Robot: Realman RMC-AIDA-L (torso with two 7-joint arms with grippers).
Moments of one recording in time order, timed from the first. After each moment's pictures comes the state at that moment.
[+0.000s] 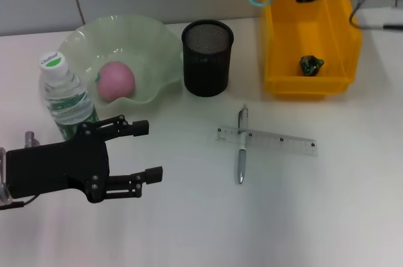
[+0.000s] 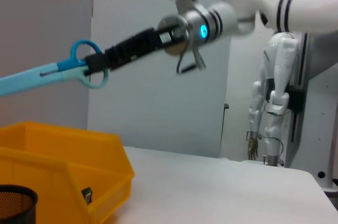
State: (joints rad) left arm -0.56 -2.06 0.52 0.50 2.10 1.81 -1.02; right arm 0.71 1.96 -0.78 -0.93 -1.90 -1.47 2.04
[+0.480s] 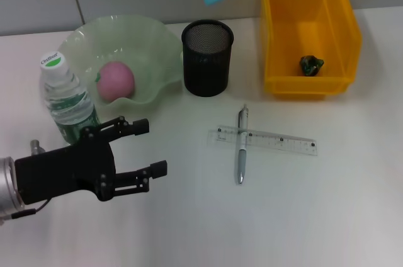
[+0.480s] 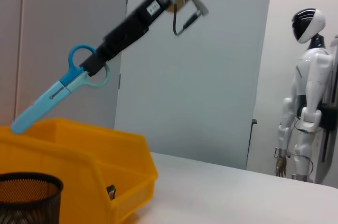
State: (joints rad) left arm -0.53 -2.07 0.52 0.41 2.04 1.73 -0.98; right arm 1.09 1.88 -0.79 -0.90 -2.50 -1.54 2.42
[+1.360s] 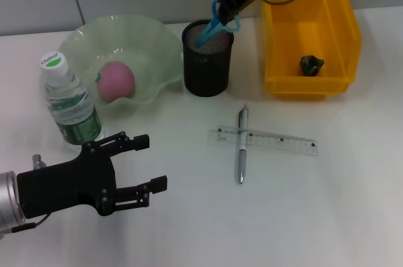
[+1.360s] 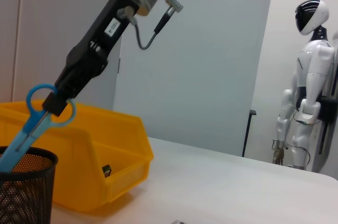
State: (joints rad) left arm -0.51 -2.07 0.54 0.38 2.05 1.71 -0.96; right arm 1.31 1.97 -0.93 -0.58 -2.78 -1.27 2.56
